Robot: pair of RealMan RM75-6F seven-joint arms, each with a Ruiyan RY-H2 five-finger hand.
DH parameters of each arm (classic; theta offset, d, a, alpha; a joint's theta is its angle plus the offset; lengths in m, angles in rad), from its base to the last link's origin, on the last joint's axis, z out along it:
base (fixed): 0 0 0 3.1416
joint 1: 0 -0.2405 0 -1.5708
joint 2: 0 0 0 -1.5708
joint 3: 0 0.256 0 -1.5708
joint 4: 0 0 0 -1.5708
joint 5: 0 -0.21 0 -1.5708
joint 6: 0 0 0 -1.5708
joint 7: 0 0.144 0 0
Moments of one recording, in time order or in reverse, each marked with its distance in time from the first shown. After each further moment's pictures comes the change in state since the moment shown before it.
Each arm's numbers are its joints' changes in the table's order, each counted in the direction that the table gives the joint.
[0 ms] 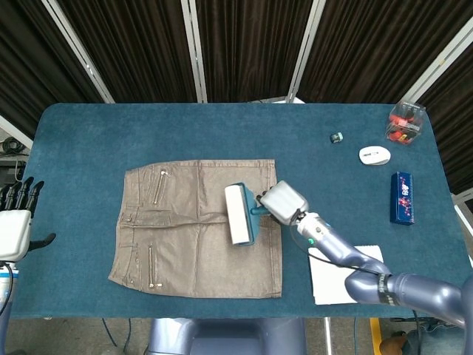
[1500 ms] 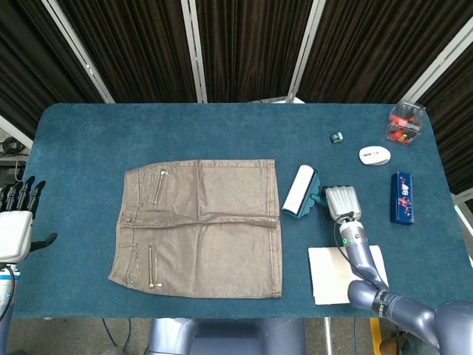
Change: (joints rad) left arm -0.009 0.008 0.002 -0.007 -0.036 -0.031 0.015; right arm 0.261 0.264 0.031 0.430 -0.263 -0.222 0.035
